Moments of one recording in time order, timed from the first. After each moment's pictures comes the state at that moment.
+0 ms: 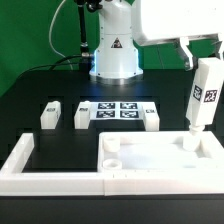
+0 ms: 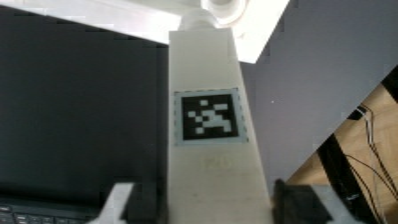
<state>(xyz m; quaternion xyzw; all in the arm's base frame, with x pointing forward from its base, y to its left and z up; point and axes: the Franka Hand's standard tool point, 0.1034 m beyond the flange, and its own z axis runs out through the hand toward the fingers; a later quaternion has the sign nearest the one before) 0.628 0.091 0.191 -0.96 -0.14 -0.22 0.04</state>
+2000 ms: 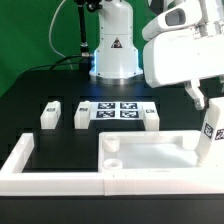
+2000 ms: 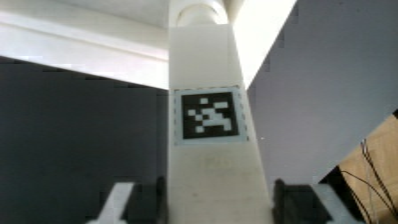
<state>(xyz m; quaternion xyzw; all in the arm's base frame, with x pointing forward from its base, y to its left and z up) 0.633 0.112 0.128 -0.96 -0.14 -0.22 0.05</state>
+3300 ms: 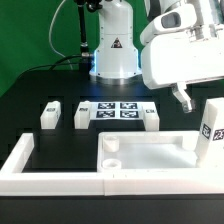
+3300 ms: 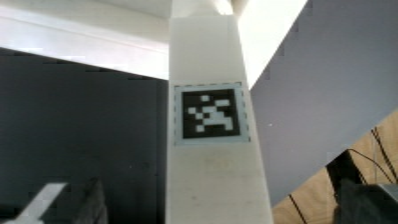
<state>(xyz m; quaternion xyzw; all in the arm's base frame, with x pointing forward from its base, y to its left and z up) 0.632 0.111 0.127 -0.95 -0.14 -0.27 0.04</state>
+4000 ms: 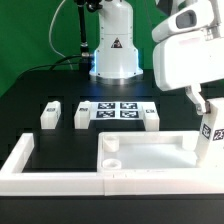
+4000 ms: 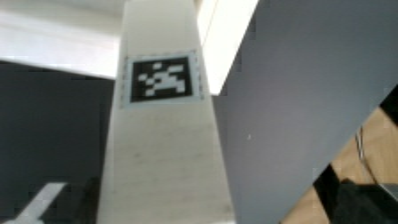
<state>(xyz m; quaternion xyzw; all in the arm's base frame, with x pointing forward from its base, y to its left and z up) 0.649 0.125 0.127 -0.98 -0.13 -0.15 0.07</state>
